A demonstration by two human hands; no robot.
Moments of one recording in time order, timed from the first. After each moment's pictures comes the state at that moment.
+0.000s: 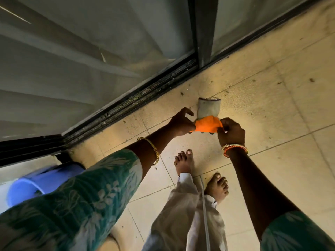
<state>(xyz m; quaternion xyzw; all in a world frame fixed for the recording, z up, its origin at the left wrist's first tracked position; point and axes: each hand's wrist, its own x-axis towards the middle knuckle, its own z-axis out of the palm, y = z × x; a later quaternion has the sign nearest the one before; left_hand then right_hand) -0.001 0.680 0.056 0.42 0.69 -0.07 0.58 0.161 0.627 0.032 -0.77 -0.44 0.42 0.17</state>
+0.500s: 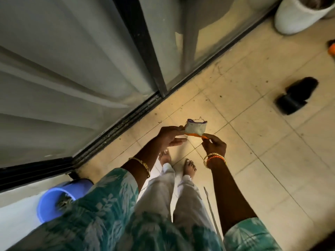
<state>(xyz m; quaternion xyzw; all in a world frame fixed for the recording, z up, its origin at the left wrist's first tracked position) 0.077 0.606 0.371 0.23 0.65 0.06 0.72 0.217 0.522 0.339 -0.78 -0.08 0.45 0.43</state>
